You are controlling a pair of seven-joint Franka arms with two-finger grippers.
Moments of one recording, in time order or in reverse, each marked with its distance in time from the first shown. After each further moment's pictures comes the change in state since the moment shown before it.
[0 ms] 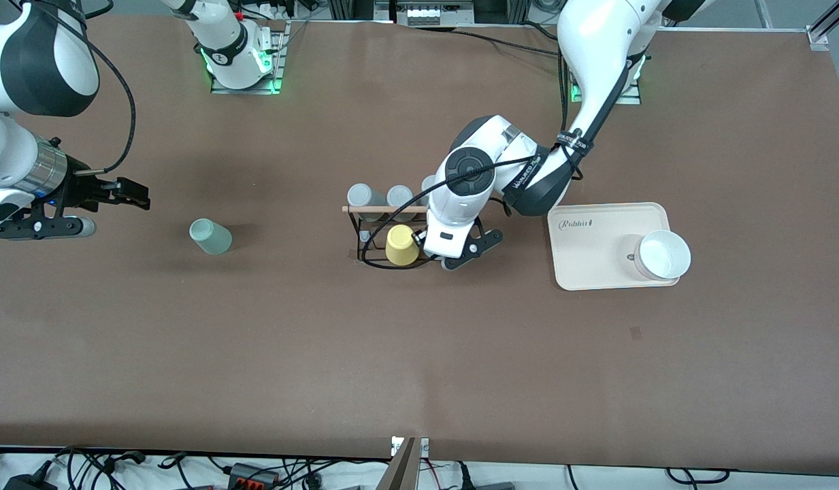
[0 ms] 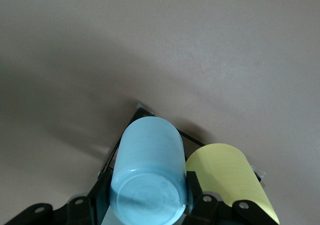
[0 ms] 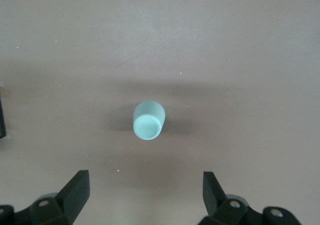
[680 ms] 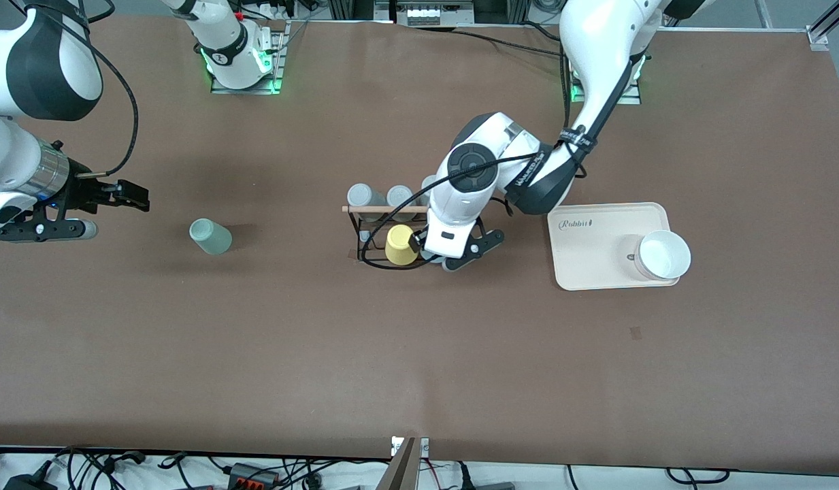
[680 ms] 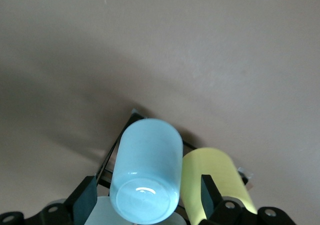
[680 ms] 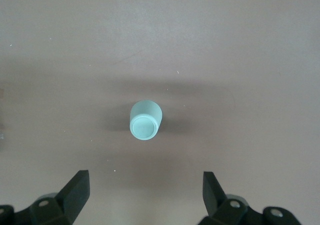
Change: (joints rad) left arm 0.007 -0.024 0.013 0.019 0.001 -0.002 -0.001; right arm -0.002 0.008 -0.001 -0.009 -0.005 0.007 0.000
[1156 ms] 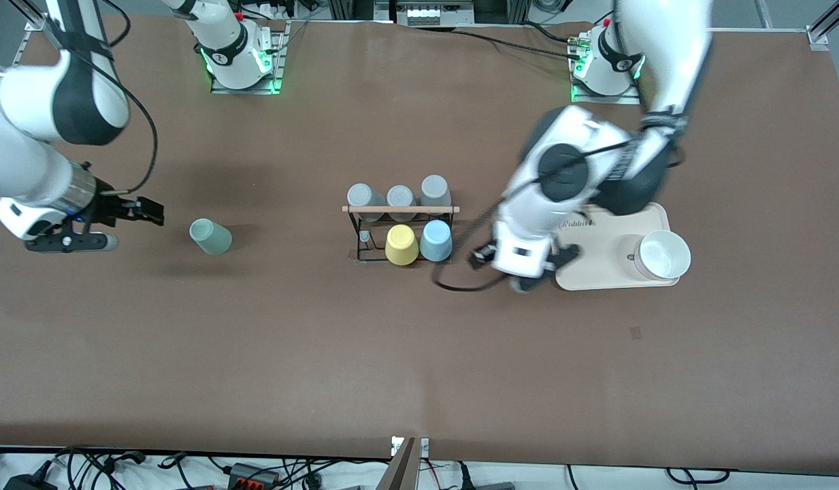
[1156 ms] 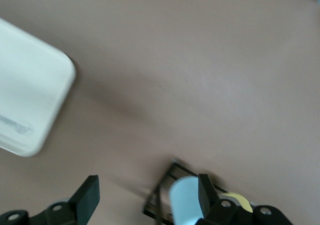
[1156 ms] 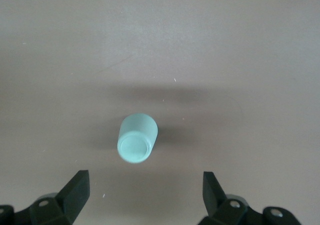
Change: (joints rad) left arm 0.199 -0.139 0.013 0.012 0.022 -0.175 0.195; right arm -0.016 0.021 -0.005 -0.212 0.000 0.280 0.000
